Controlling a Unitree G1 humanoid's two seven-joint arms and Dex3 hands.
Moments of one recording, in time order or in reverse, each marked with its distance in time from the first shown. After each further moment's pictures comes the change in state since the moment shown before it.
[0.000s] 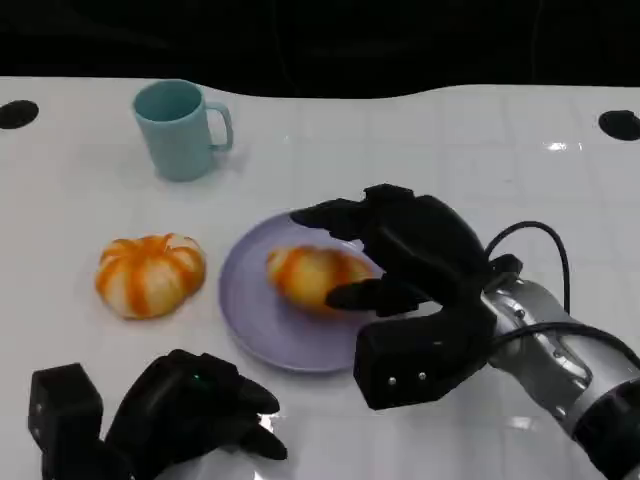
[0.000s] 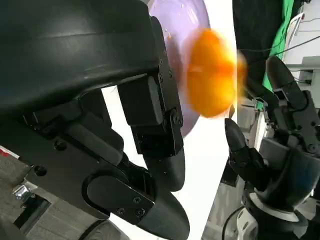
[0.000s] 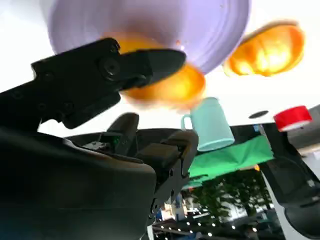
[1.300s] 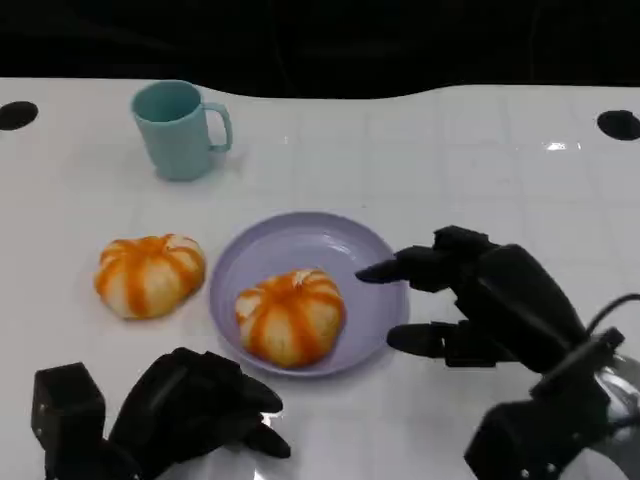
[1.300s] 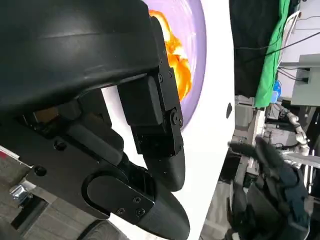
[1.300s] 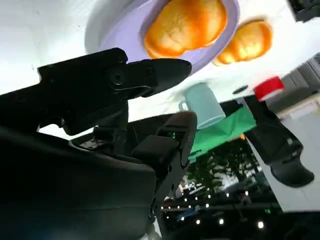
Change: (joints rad) left arm 0.001 -0.010 -0.001 -0.010 0.001 -0.001 0.000; right arm 0.339 -0.165 -0.165 -0.258 0.151 -0.285 -0.066
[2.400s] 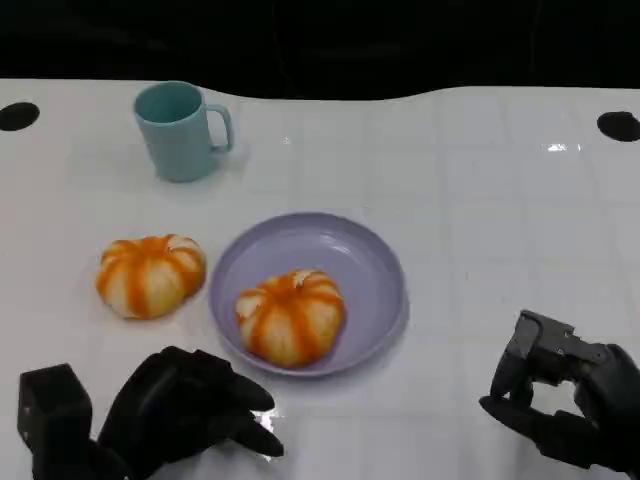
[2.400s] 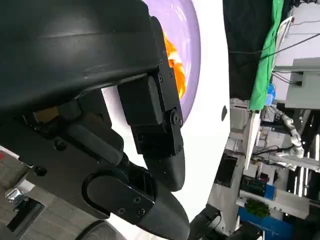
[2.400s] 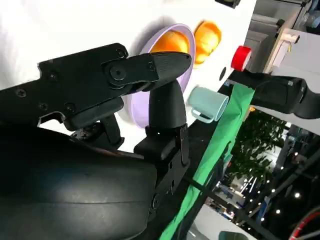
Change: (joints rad) left arm 0.038 0.014 0.006 -0.082 -0.017 0.035 0.002; right arm 0.398 0.044 -0.195 -0.195 0.603 0.042 0.375
